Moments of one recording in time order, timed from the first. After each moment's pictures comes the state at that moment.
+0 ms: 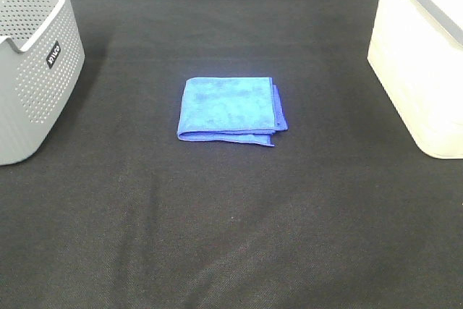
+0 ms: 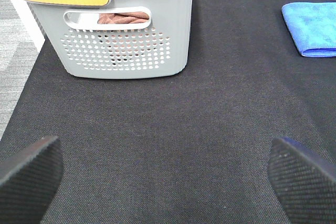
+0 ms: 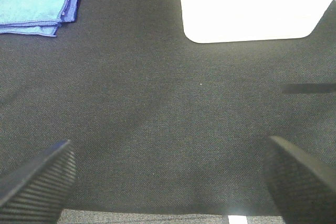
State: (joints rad) left arm 0.01 -0.01 -0.50 0.01 1.05 0.00; right arm 0.11 0.00 -0.46 -0.07 1.11 0.08
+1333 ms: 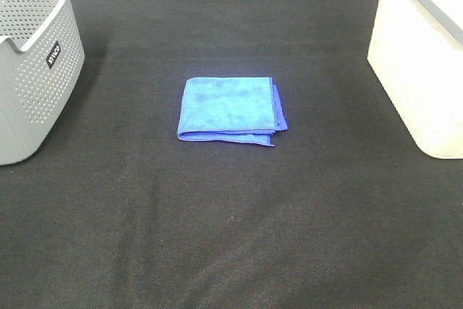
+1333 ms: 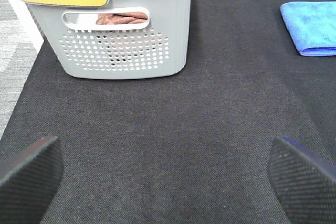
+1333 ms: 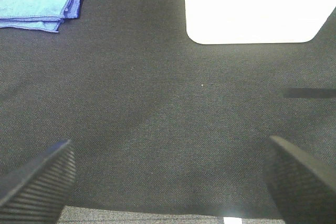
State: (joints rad) left arm 0.01 -0.01 -0.50 0.01 1.05 0.01; right arm 0.11 0.00 -0.46 -0.07 1.11 0.05
